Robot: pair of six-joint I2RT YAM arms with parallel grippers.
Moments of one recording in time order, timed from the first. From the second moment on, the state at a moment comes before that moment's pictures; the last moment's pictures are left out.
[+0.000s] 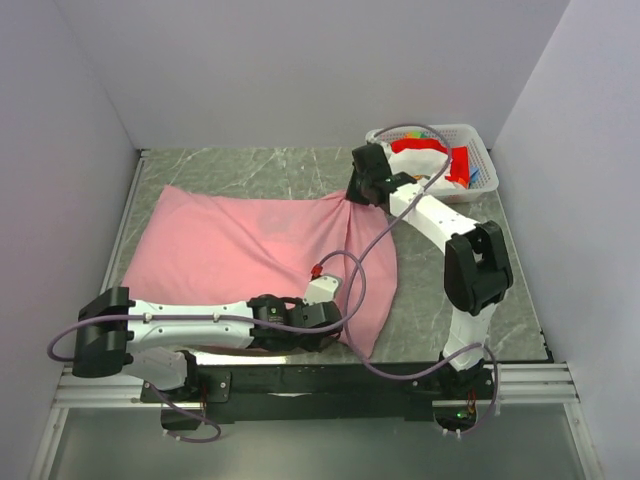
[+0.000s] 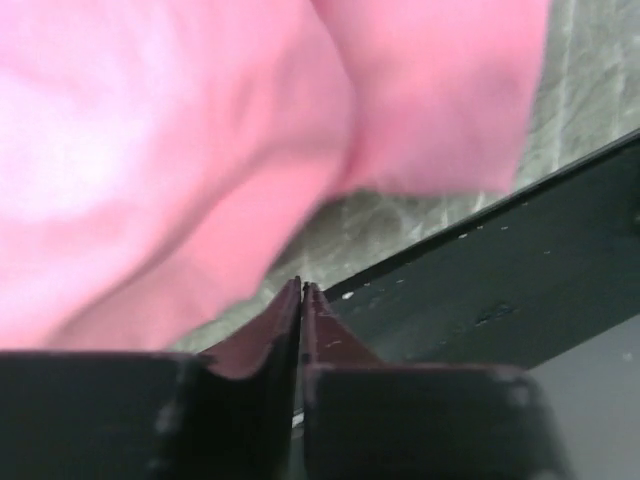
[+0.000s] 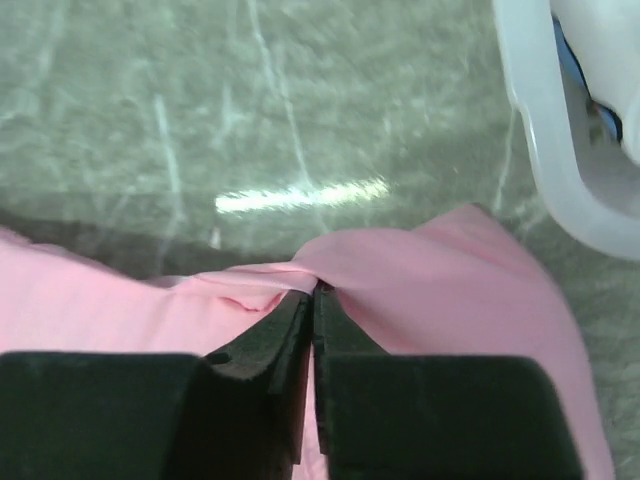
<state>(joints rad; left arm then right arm) -1.38 1.39 0.97 -0.65 -0.39 -0.89 0.46 1.87 1.49 -0.38 0.19 0.60</state>
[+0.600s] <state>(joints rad) -0.91 1.07 0.92 -0.54 -0.32 -0.94 0.66 0.80 0.52 -0.35 0.14 0.81</state>
